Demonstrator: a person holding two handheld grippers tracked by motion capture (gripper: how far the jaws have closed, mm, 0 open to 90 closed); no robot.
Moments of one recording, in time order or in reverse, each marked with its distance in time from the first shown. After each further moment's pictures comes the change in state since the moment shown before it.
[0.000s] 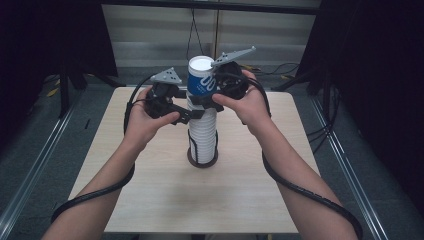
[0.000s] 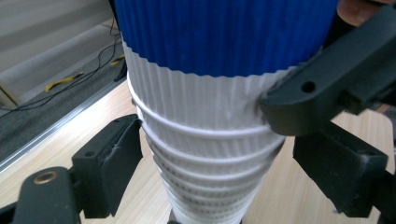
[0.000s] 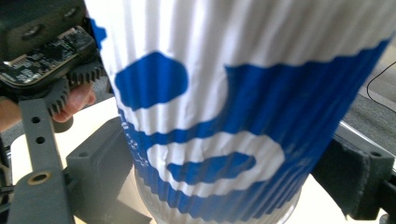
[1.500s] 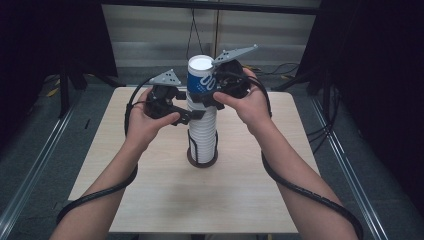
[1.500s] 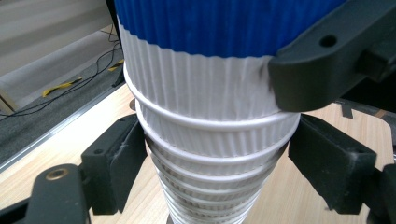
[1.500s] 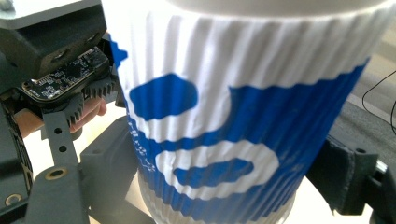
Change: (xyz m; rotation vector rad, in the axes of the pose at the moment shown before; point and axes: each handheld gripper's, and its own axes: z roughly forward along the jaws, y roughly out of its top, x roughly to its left) left arm 0.000 -0.005 0.001 -0.016 -0.002 0.015; right arm 0.002 0.004 -0.005 -0.030 -0.002 -0.032
